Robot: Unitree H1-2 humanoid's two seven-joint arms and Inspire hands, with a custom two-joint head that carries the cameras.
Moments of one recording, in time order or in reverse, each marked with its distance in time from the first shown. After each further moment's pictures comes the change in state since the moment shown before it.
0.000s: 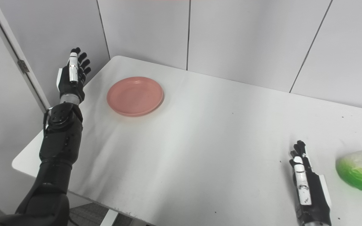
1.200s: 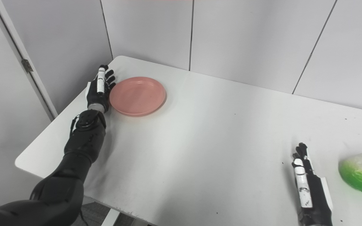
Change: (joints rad) left arm -0.115 -0.046 -0.138 0.357 -0.041 -0.139 -0.026; right arm 0.016 0.003 0.001 -0.026 -0.029 0.010 -0.009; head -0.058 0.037
